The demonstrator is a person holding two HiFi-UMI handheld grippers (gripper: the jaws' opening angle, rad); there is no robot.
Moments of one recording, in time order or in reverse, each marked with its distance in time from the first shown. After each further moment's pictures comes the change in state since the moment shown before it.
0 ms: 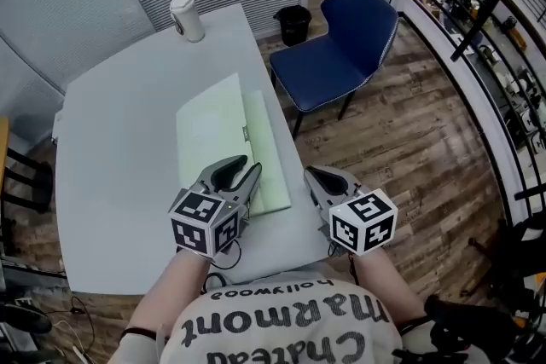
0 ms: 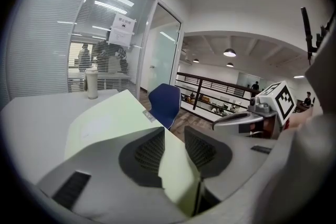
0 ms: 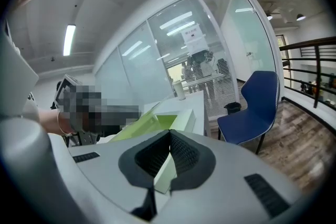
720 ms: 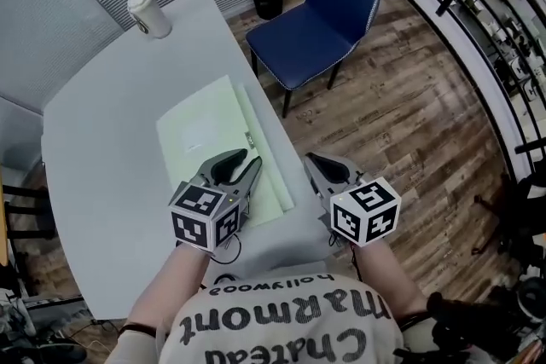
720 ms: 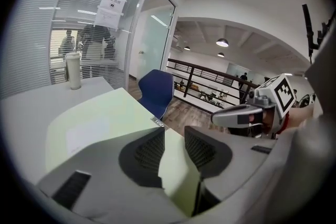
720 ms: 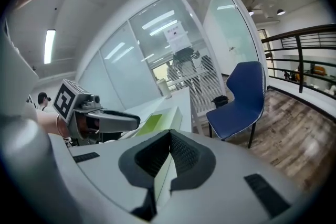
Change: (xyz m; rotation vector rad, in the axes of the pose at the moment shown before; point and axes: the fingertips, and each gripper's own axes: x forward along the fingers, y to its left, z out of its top) left arm 0.053 0.009 -0.024 0.037 0.151 -0.128; right arm 0.017 -0.037 -0.015 0.128 -0.001 -0.112
